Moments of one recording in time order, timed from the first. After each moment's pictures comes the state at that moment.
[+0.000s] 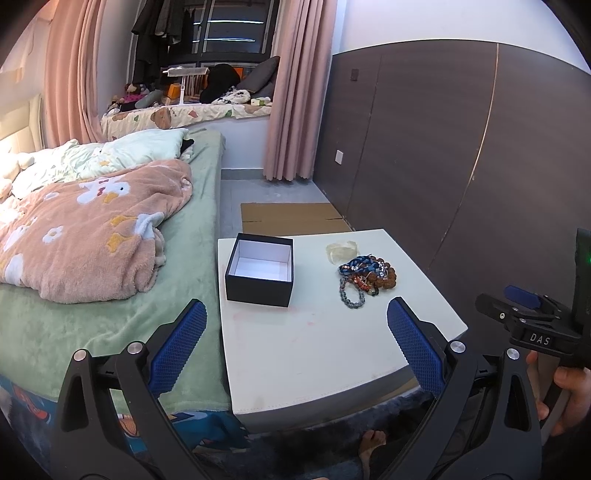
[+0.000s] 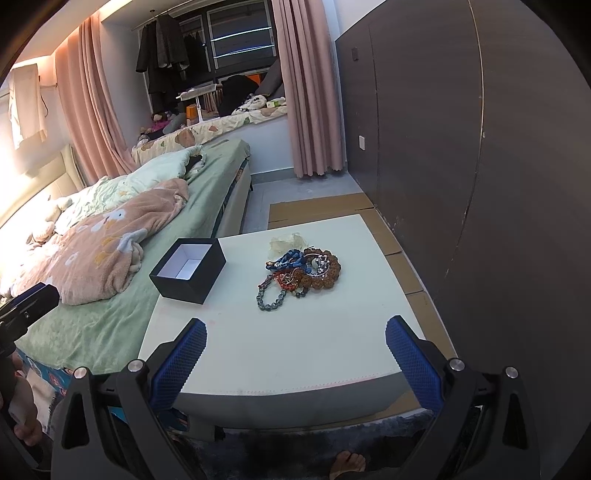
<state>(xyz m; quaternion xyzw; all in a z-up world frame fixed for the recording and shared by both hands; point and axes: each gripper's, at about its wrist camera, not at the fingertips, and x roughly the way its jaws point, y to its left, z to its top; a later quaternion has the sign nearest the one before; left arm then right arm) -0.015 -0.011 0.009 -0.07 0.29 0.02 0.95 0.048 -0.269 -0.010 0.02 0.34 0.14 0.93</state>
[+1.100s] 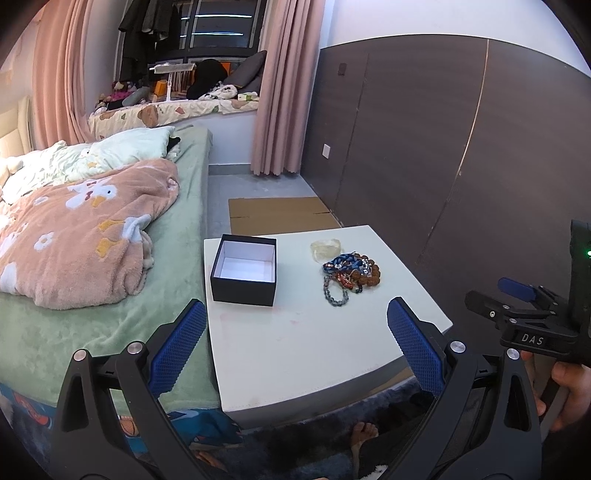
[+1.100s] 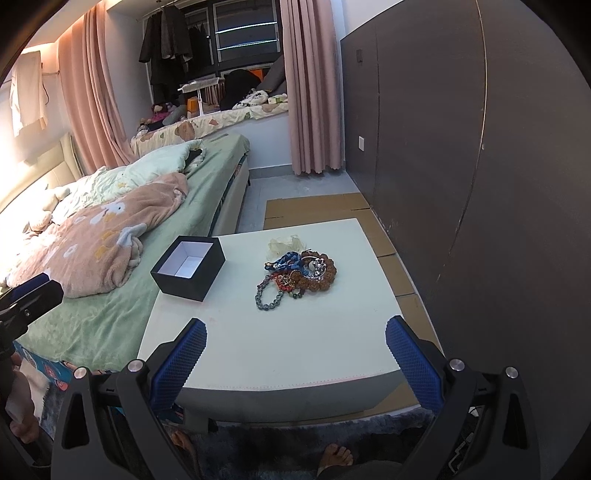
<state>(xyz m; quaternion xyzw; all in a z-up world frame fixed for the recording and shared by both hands) -0.015 -0.018 0.025 -0.08 0.31 -0.01 0.95 0.041 -0.264 0.010 -0.01 0.35 0.13 0.93</state>
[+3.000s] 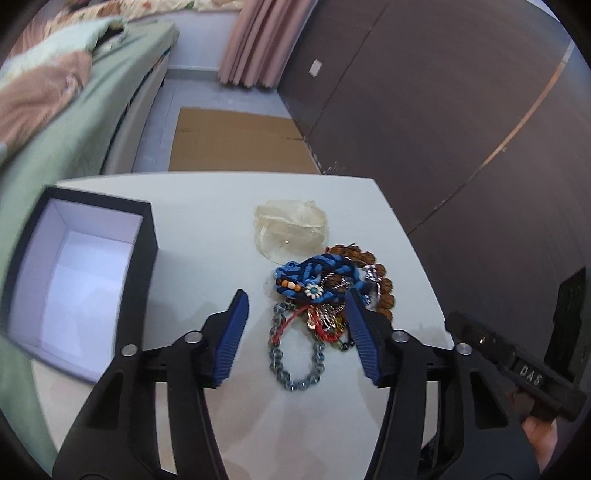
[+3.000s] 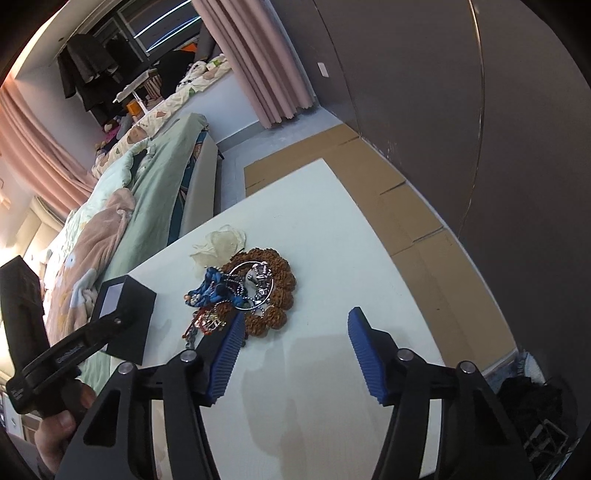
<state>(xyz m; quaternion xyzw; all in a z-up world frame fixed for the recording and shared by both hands) 0.254 -0.064 -0.125 -0.18 0.45 -0.08 0.87 0.246 -0.301 -0.120 0.15 0.46 0.12 0.87</state>
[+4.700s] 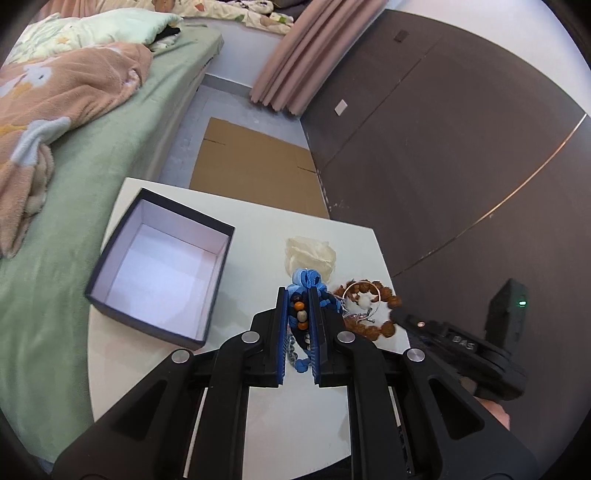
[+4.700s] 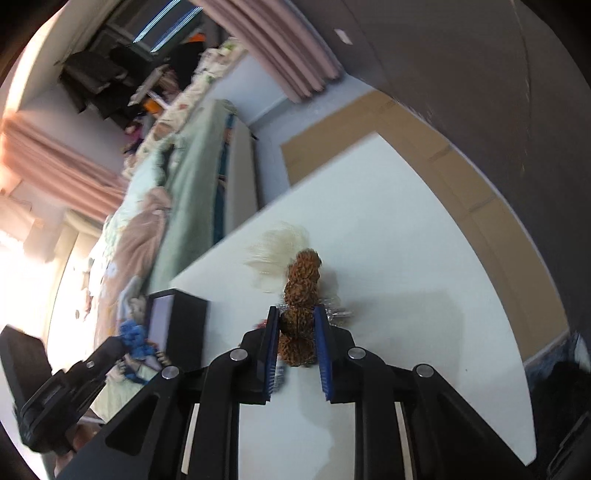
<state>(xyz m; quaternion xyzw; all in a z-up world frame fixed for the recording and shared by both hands) 0.190 0.005 -0.065 -0.27 0.40 -0.04 0.87 0.284 -0.256 -0.114 0.22 0.49 0.20 0.82</state>
